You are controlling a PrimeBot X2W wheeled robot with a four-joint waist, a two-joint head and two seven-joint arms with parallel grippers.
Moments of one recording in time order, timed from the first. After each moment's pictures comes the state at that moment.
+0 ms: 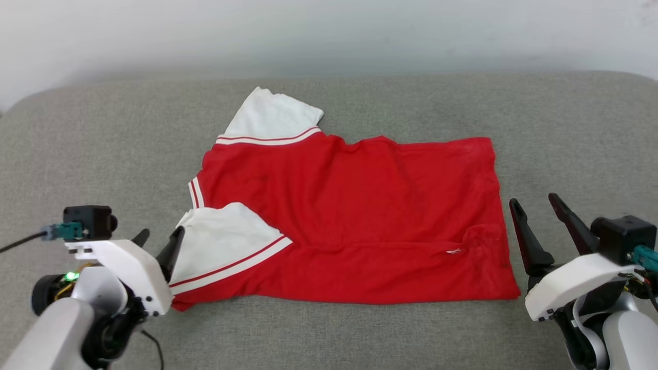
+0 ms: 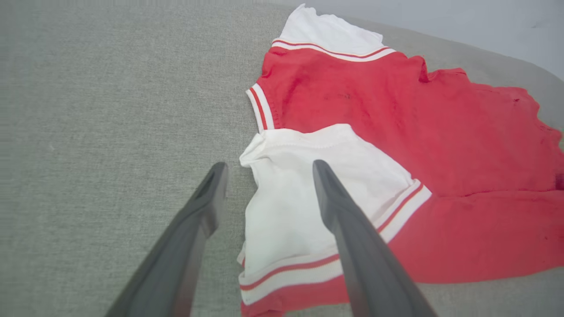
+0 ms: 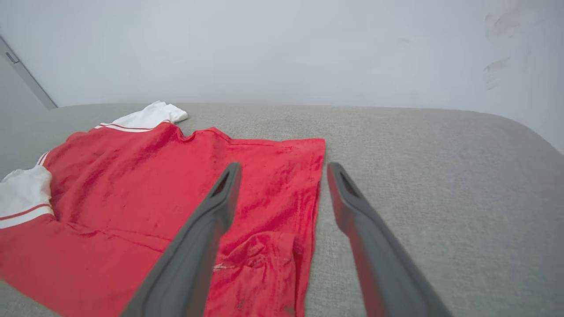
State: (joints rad) left arm -0.30 0.54 -0.36 0.24 -0.84 0.07 0.23; right arm -0.19 -0.21 0.07 0.16 0.28 0.13 0.03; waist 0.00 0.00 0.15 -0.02
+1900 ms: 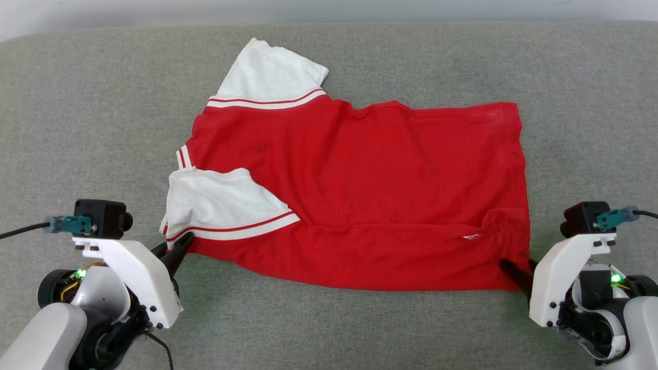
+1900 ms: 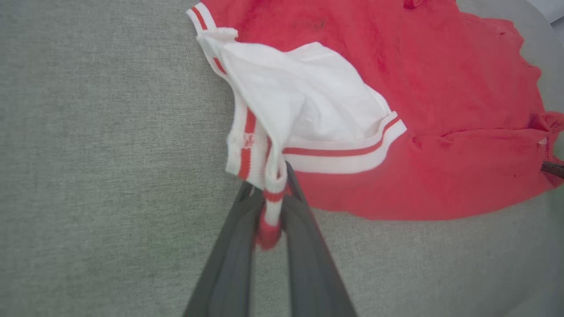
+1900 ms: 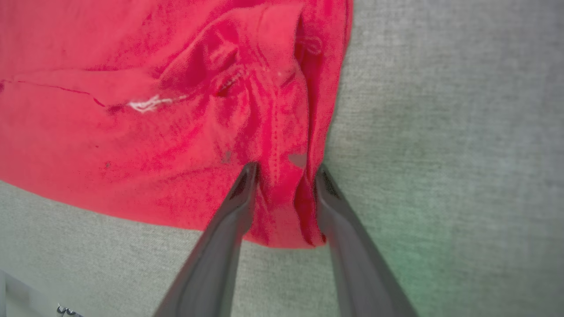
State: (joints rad) left arm -0.23 0.65 -0.36 -0.06 -0.92 0.11 0.44; right arm -0.20 -0.19 0.01 0.13 0.43 0.13 0.79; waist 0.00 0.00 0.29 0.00
